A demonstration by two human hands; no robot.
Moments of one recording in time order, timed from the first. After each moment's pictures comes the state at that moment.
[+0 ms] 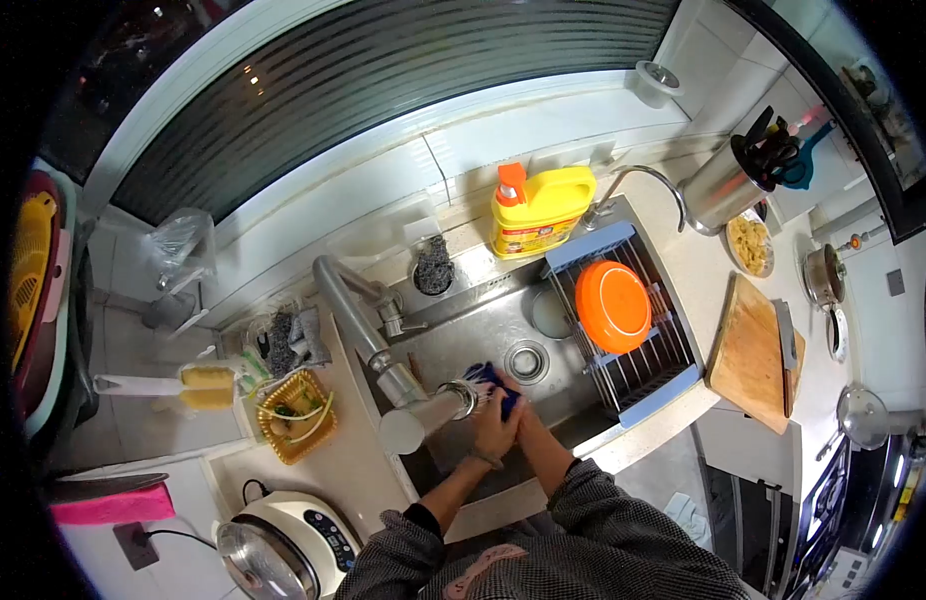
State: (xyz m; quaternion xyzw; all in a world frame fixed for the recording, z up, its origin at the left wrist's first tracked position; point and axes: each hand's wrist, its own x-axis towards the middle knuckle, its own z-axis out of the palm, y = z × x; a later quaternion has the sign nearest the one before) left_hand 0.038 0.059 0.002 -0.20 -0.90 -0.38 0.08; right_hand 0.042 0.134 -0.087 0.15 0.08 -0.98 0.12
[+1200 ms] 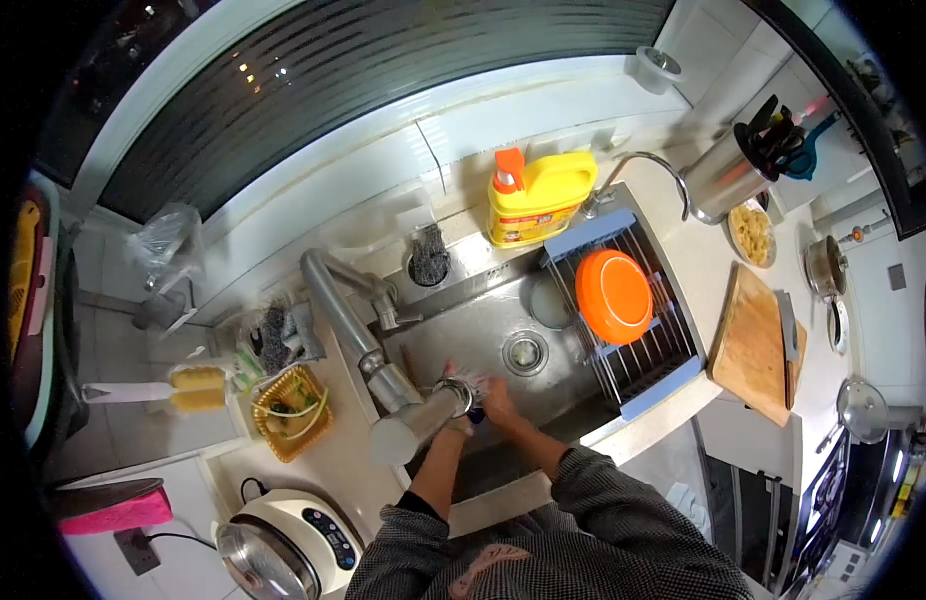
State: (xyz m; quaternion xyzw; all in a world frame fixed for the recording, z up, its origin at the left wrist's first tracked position) left_hand 0.008 0.021 -0.066 0.05 -0.34 -0.91 -0.23; right_hand 0.047 0.125 -0.116 0.18 0.79 -0.58 0.07
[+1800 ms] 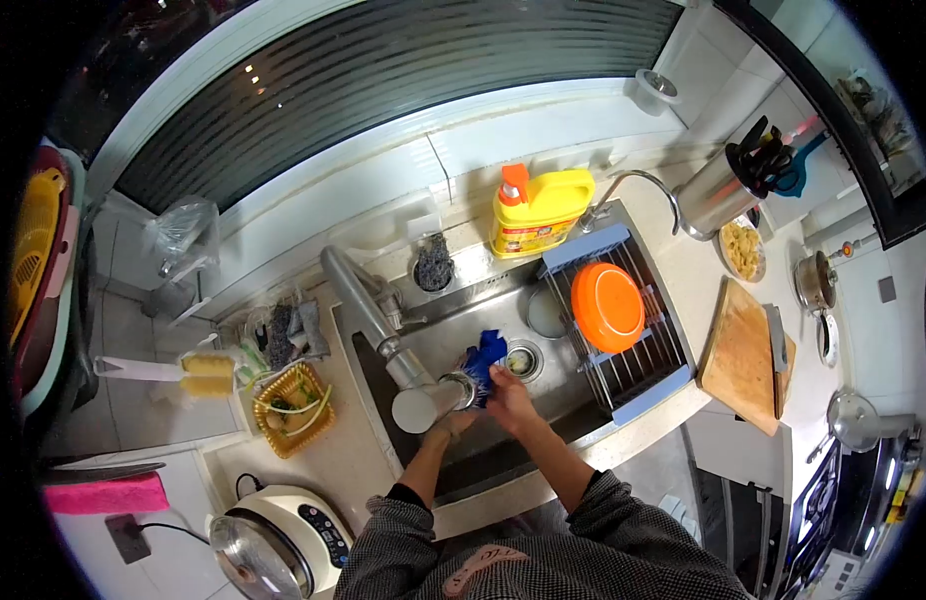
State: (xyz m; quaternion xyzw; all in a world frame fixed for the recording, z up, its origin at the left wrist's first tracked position) left_hand 0.009 -0.009 -0.050 -0.21 -0.82 -0.44 -0.29; right_hand 0.036 0.142 0.015 0.31 0.21 -0.93 0.03
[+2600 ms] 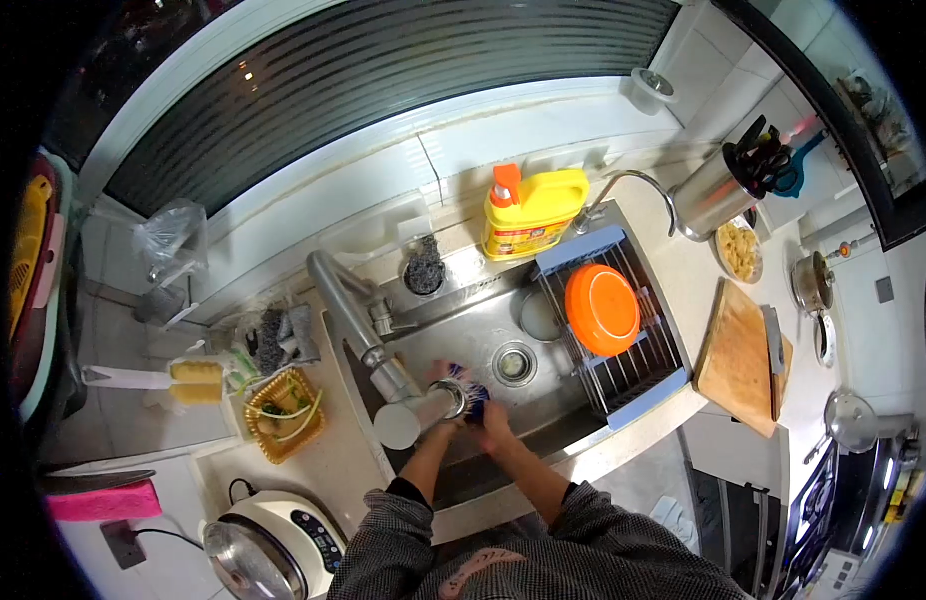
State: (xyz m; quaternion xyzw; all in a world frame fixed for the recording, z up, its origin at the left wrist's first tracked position) left_hand -0.015 0.030 -0.015 -0.23 -0.89 -0.39 -0.08; right_hand 0.065 0.104 -0.062 0.42 0.21 -0.88 0.05
